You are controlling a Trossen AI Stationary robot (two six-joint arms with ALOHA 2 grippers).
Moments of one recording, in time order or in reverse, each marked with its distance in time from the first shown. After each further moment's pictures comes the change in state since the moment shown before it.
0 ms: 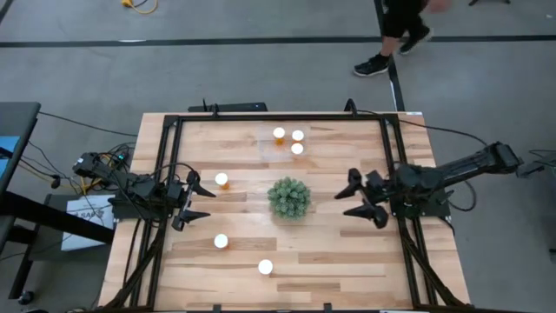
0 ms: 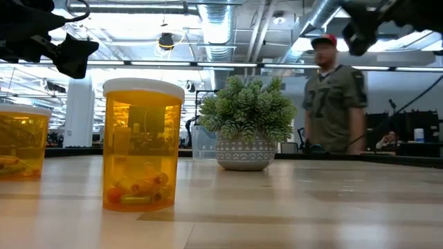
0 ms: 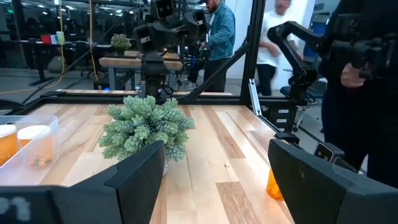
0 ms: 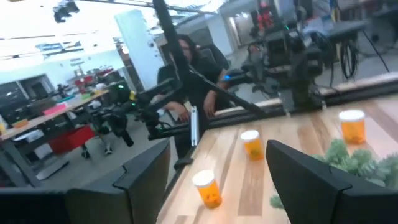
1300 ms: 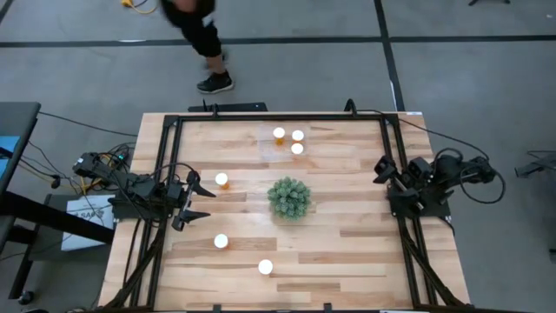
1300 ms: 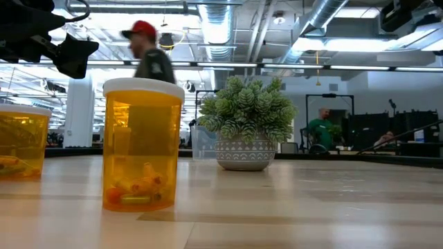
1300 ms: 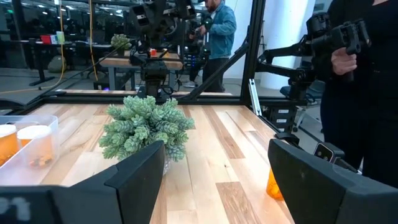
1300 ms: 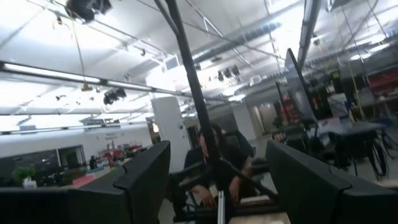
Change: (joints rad) left arm 0.000 0.000 0.000 0.000 0.000 0.000; right arm 0.061 -0.623 -0.084 -0.132 0.060 -0.029
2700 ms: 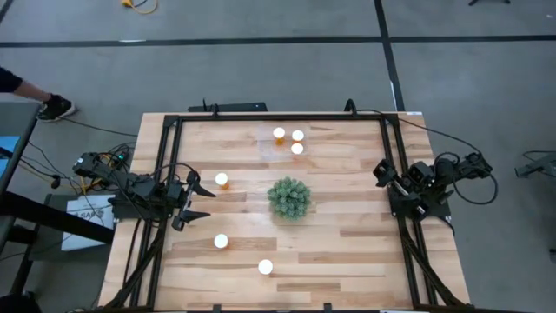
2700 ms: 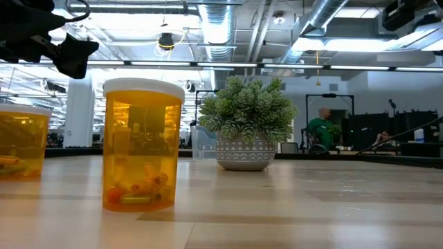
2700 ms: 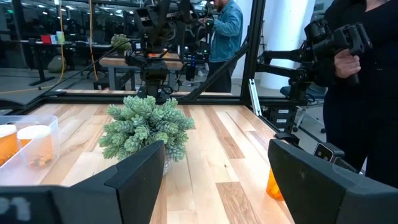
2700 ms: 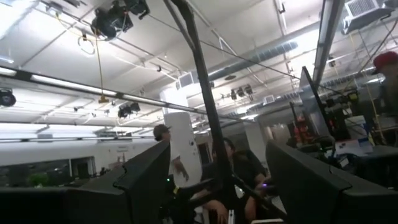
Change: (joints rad) left arm 0.000 0.000 0.000 0.000 0.000 0.000; right arm 0.075 0.000 -0.100 0.203 0.025 -0.057
